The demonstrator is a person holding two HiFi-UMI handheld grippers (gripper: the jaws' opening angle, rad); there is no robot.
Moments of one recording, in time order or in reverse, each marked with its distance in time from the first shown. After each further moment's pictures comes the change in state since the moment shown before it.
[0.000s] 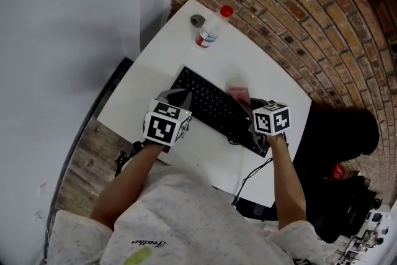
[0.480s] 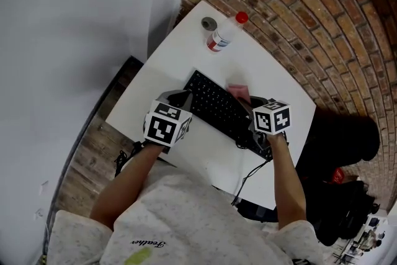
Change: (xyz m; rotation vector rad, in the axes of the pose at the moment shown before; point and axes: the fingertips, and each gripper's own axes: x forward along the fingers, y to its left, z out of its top) left arm -0.014 0.032 -0.004 -0.017 0.017 0.005; right arm 0.024 0.025 0.031 -0.032 -0.001 0.024
